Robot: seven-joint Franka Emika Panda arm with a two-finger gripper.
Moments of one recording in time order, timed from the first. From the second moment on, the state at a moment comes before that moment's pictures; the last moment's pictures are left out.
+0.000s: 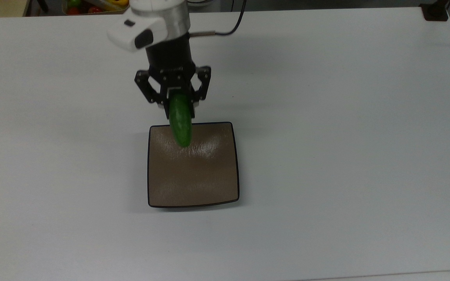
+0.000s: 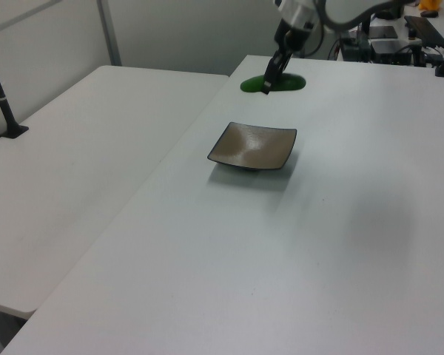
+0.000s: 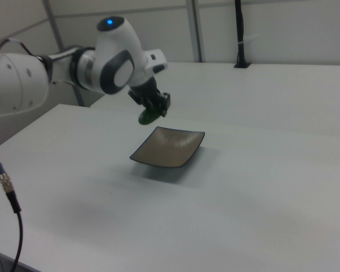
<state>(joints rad) 0.01 0.27 0.07 -1.64 0.08 2.31 -0.05</state>
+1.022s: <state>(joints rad) 0.02 0.50 0.07 -1.72 0.05 2.74 -0.06</state>
